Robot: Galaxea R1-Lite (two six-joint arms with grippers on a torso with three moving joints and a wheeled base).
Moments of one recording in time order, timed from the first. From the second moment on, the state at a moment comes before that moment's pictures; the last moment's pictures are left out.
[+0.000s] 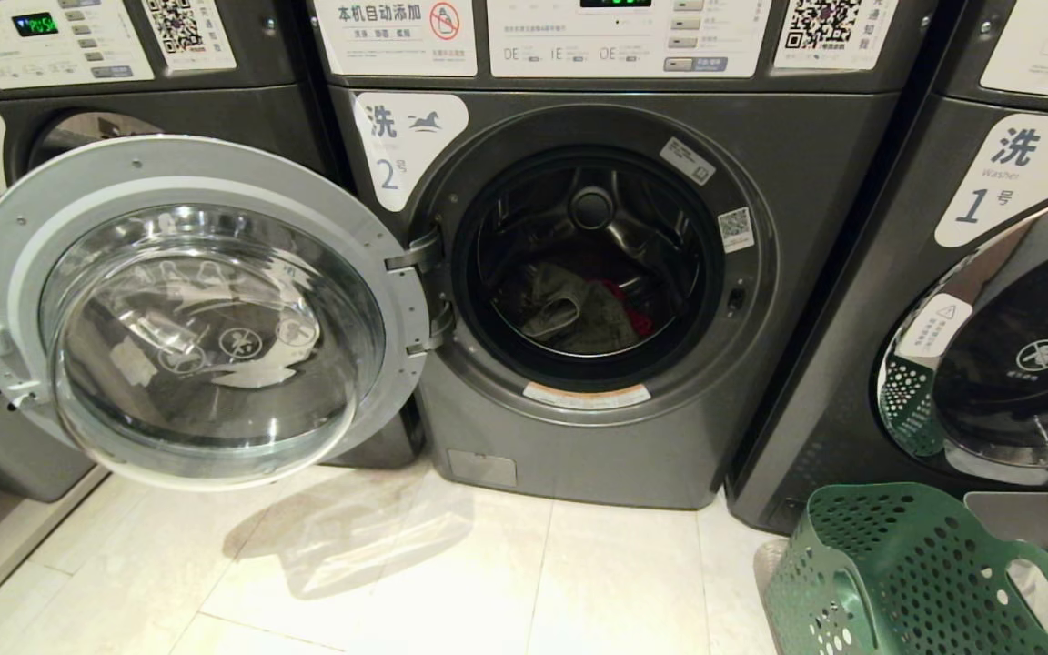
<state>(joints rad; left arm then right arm) 0.01 0.00 0.00 -0.11 0.01 -0.02 0.00 0.00 0.00 0.00 0.02 -0.11</state>
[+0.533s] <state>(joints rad) 0.01 0.05 -0.23 -0.05 0.02 0.03 0.00 0.00 0.00 0.00 0.02 -0.11</state>
